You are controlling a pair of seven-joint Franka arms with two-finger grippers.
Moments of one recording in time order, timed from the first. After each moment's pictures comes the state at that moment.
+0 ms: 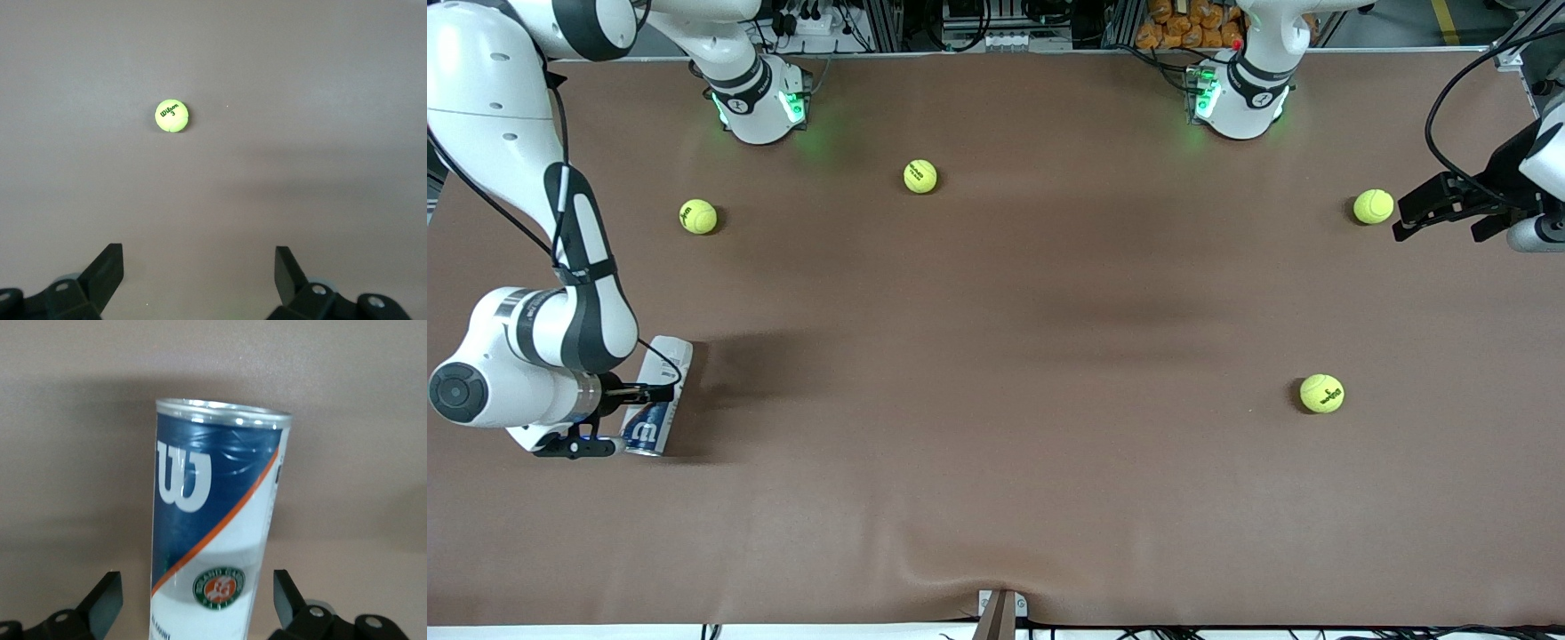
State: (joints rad) left arm 0.05 -0.03 -0.08 -1.61 -0.05 1.59 -0.04; right arm -0.09 0.70 -0.06 -1.54 0.00 2.05 -0.14
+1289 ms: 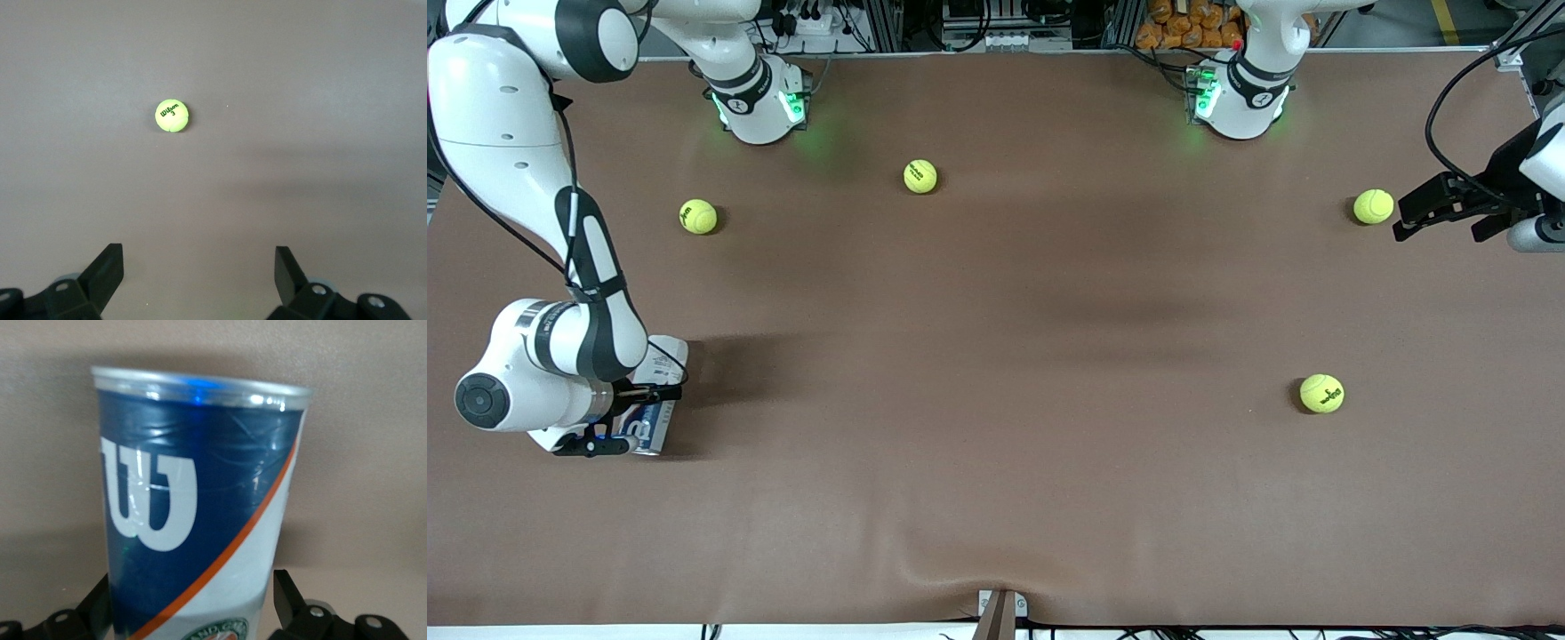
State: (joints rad) left arm 0.05 -0.03 -0.08 -1.61 -0.05 1.59 -0.04; right arm -0.11 0.77 -0.06 -1.54 0.00 2.07 -0.19
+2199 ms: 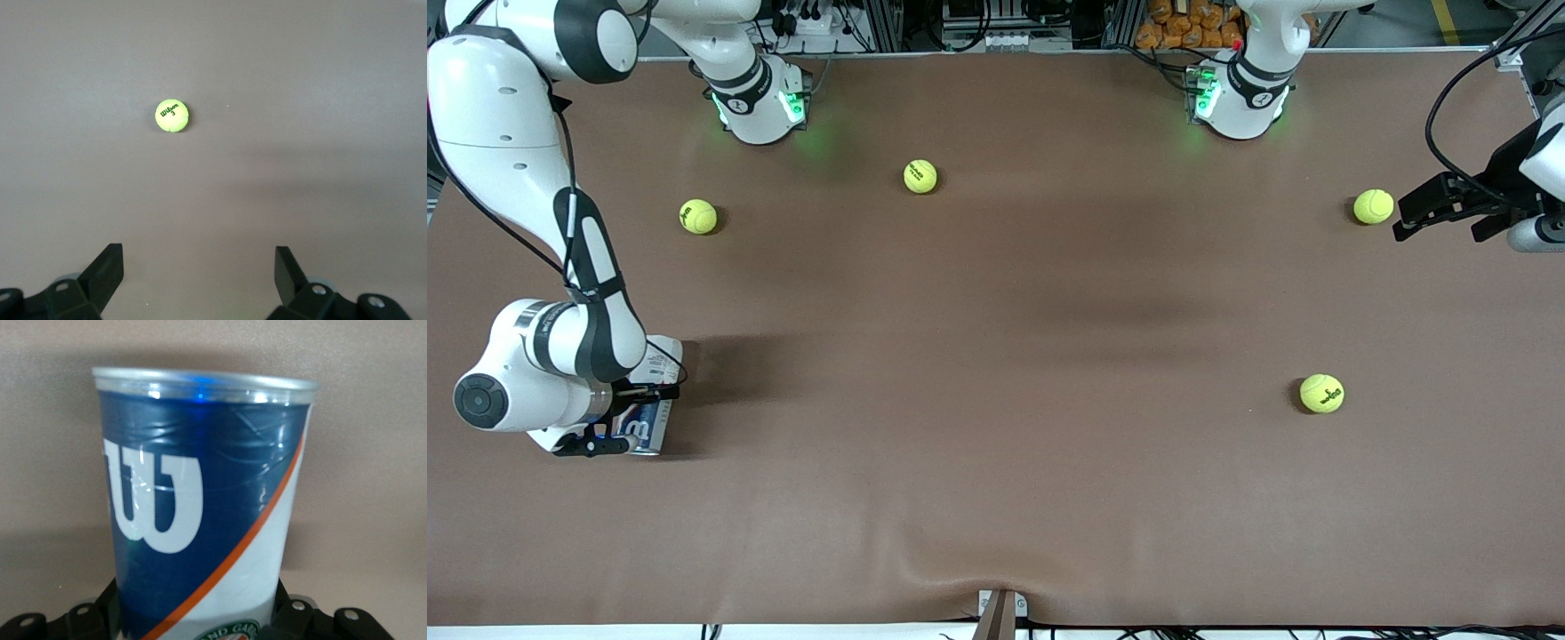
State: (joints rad) left arm 0.05 -0.03 -0.08 -1.61 -0.05 1.59 -0.04; right arm -0.12 0.77 -0.06 -1.53 0.00 2.07 -0.23
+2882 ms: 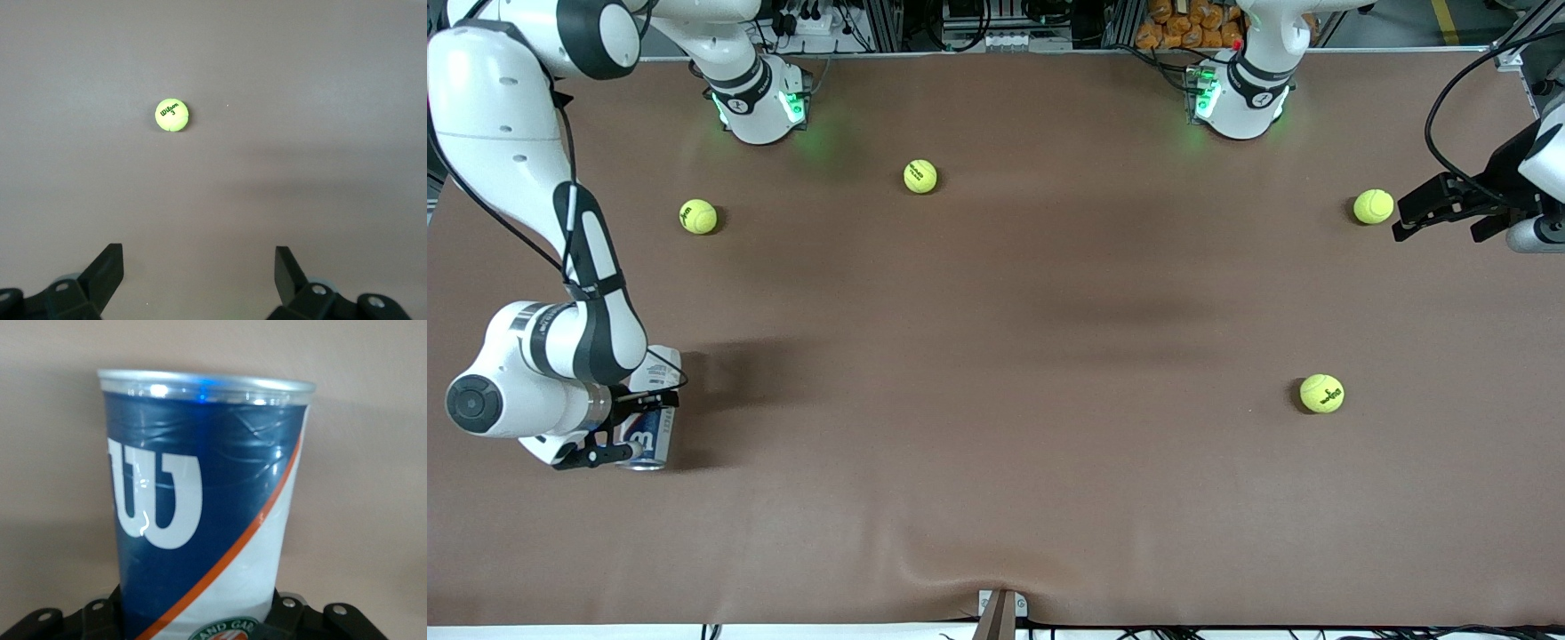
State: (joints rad) left arm 0.05 -0.03 -0.08 -1.62 -0.05 1.59 -0.04; right arm -0.09 0.73 -0.03 -1.46 0.00 2.01 -0.29
